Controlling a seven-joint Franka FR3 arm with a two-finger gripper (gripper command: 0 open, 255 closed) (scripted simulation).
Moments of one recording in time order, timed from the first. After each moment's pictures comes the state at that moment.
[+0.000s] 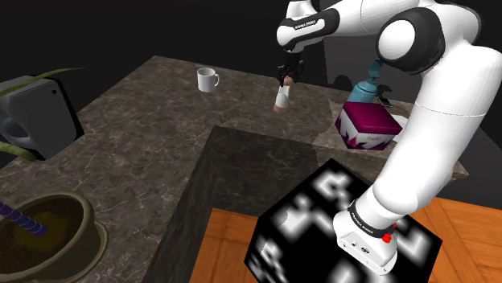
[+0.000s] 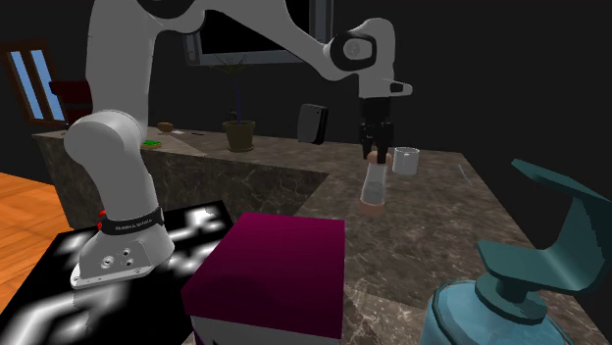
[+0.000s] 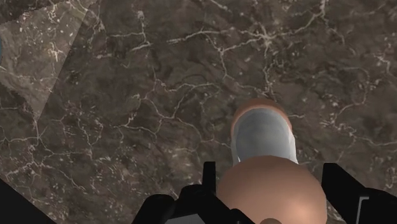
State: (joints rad) arm -0.13 0.30 -0.19 -1.74 -0.10 2.04 -0.01
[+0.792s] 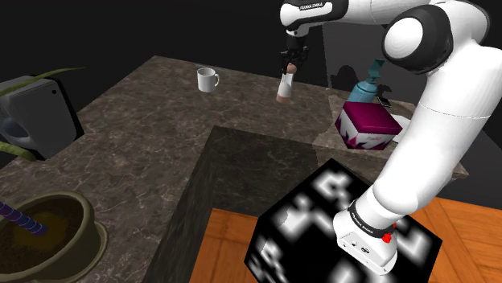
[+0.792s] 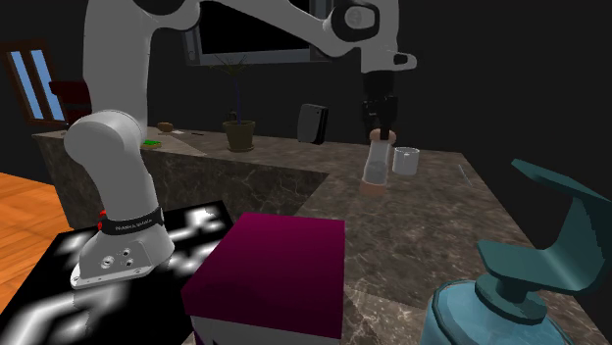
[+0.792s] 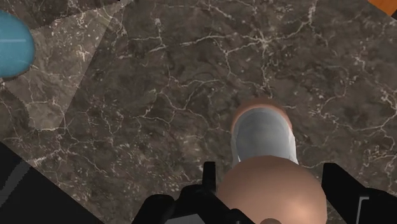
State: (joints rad) arm -0.13 0.27 -0.19 -1.63 -0.10 1.89 -0.03
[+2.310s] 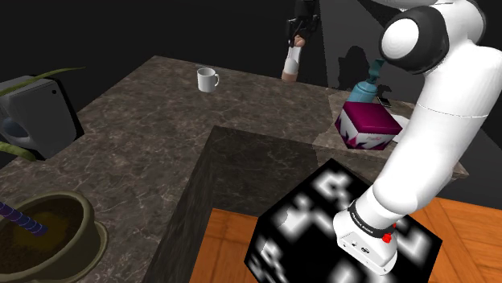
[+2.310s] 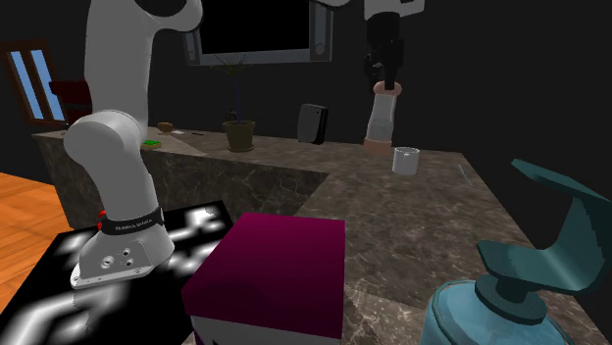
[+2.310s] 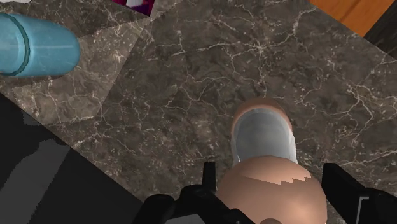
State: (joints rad) arm -0.13 0.28 -0.20 -1.30 -0.09 1.58 -0.07
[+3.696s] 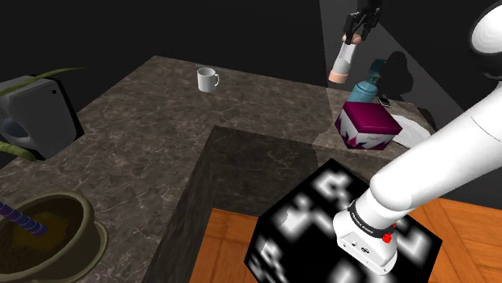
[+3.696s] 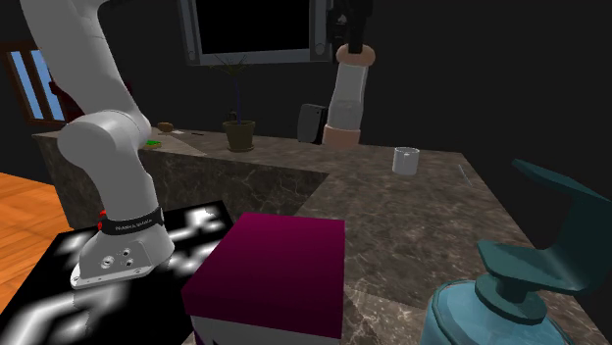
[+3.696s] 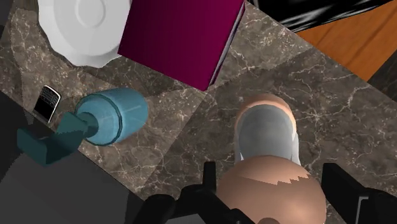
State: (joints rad) arm -0.24 -0.14 -0.30 -1.67 -0.18 1.57 -0.29
